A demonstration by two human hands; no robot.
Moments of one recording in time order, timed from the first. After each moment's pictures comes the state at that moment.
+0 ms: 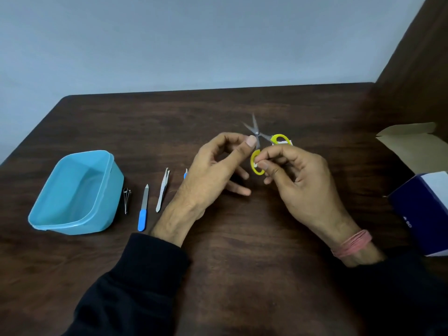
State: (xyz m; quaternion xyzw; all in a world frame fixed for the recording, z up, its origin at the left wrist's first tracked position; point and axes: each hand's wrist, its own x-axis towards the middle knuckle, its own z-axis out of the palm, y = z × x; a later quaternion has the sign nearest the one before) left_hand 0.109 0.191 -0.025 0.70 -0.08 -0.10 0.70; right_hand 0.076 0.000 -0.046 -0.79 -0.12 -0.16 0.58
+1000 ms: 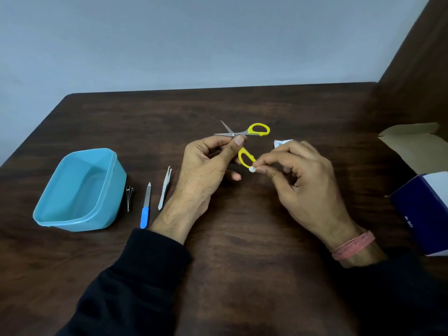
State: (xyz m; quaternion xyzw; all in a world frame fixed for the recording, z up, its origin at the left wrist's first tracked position) left_hand 0.122 0.193 -0.040 0.67 -0.01 -0.01 0.74; right_hand 0.072 -0.008 -0.046 -0.87 -0.17 -0.27 0.37
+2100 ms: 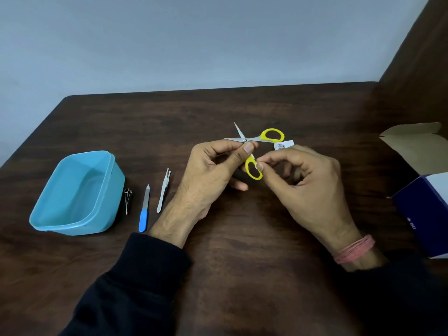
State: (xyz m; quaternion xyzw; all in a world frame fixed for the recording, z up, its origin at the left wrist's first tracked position) left_hand 0.113 0.191 -0.035 0.69 -0.08 -0.05 0.72; right_hand 0.072 -0.004 -0.049 -0.84 -0.12 -0.27 0.46
